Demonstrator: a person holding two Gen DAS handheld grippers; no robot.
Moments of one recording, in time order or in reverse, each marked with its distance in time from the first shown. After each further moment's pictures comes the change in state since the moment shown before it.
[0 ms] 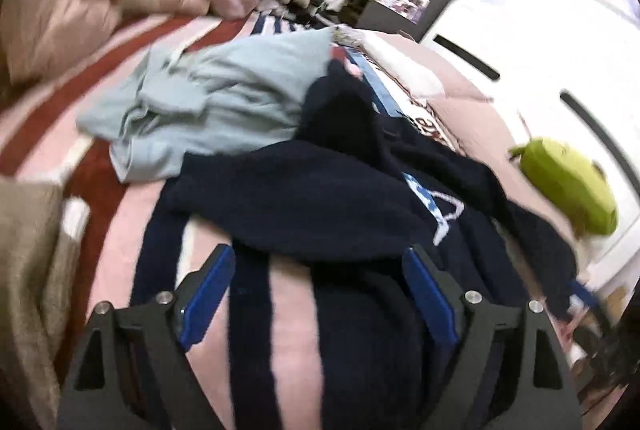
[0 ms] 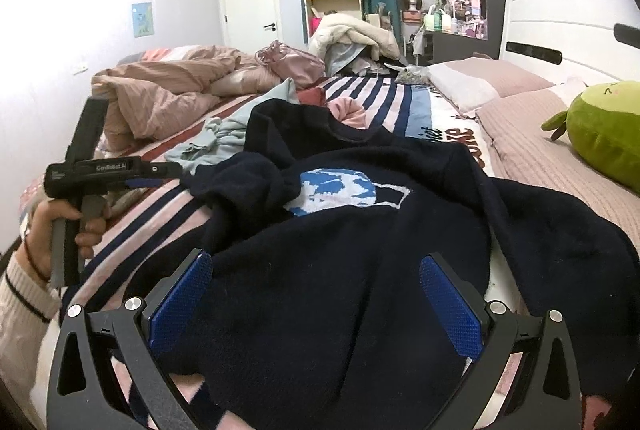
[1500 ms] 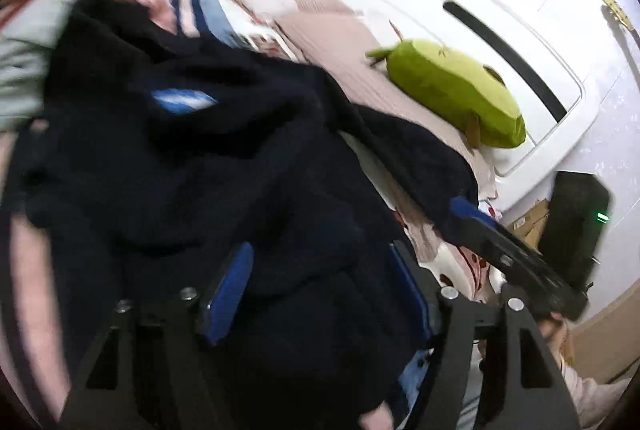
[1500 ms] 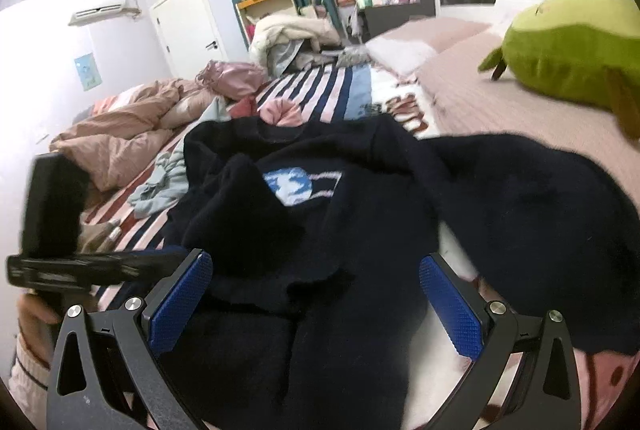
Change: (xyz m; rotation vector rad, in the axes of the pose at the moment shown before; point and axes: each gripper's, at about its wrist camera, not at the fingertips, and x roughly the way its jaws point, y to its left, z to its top) left arm 0.025 -0.149 -0.040 0.211 0.221 -0.348; right arm -0.002 -0.065 -0.006 0.272 0.024 -0.048
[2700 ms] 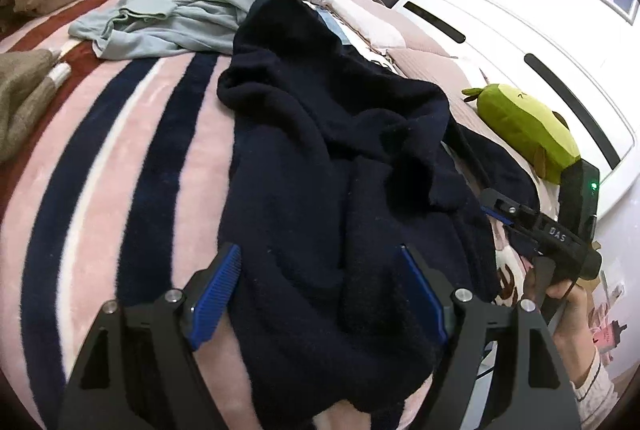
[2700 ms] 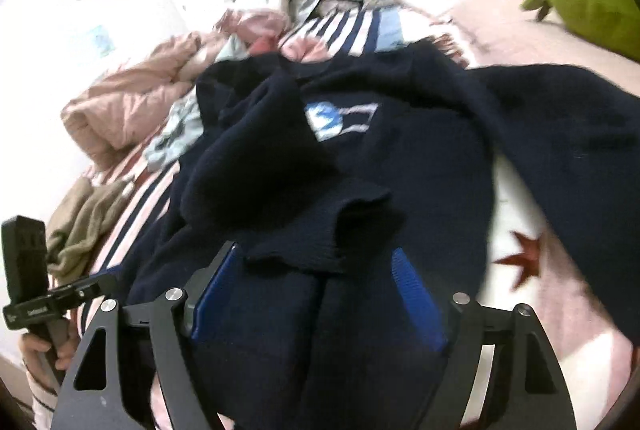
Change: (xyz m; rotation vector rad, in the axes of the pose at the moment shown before) left arm -0.059 0.049 -0.105 -0.205 -0.124 0.260; right arm 0.048 0.008 -0.020 -0.010 0.202 0.099
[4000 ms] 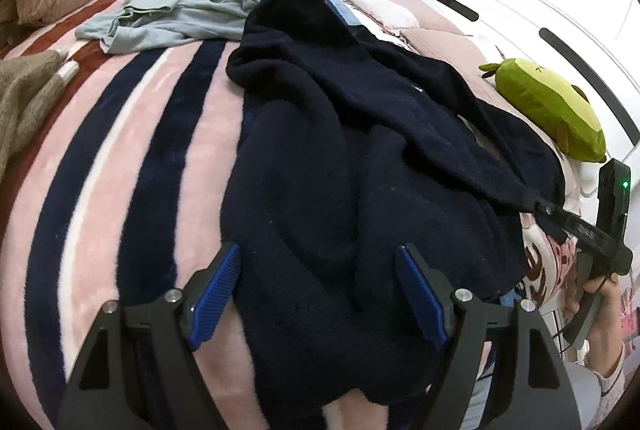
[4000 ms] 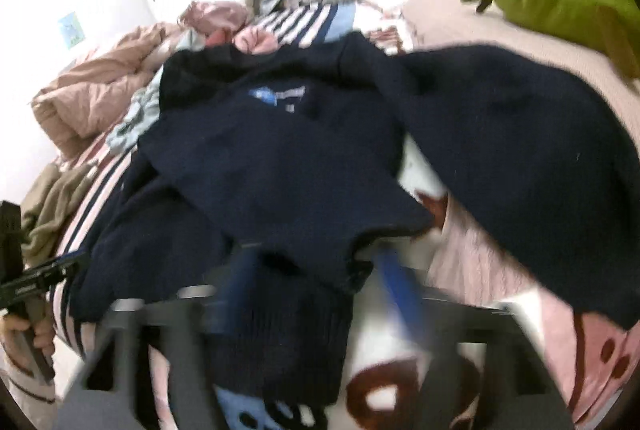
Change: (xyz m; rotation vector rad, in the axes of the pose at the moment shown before) left arm 0.012 -0.004 -0.013 0.048 0.041 0.099; right arm -0.041 -0.039 -0.023 0.009 0.033 -0.143
